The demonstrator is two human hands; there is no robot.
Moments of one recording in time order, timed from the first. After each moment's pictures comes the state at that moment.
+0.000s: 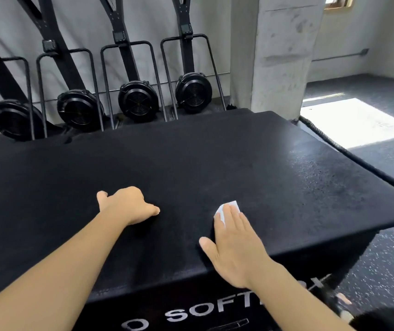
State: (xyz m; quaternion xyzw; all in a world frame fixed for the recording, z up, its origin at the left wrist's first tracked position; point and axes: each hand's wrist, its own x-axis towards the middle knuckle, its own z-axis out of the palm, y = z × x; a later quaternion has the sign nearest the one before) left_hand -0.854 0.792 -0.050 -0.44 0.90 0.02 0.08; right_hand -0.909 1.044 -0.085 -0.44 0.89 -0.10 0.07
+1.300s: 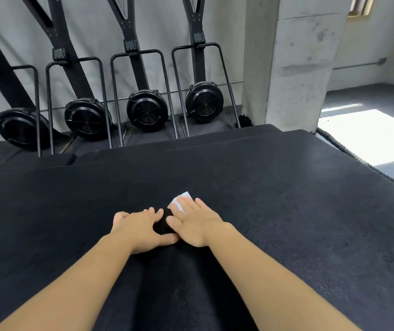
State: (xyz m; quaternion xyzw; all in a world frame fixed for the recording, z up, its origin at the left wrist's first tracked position) left_hand -0.900 0.702 -0.063 -0.31 0.94 0.01 0.15; right_hand -1.014 0.818 -0.082 -0.53 0.82 -0.11 0.17
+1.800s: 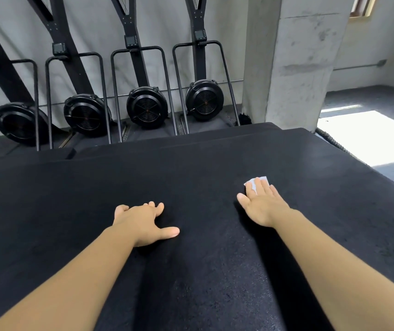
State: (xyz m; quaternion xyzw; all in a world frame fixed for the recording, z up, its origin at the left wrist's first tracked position) left_hand -0.900 0.707 -0.058 -0.31 0.94 0.02 0.17; right_hand -1.097 0.911 -0.083 -0.33 0.93 -0.06 0.14
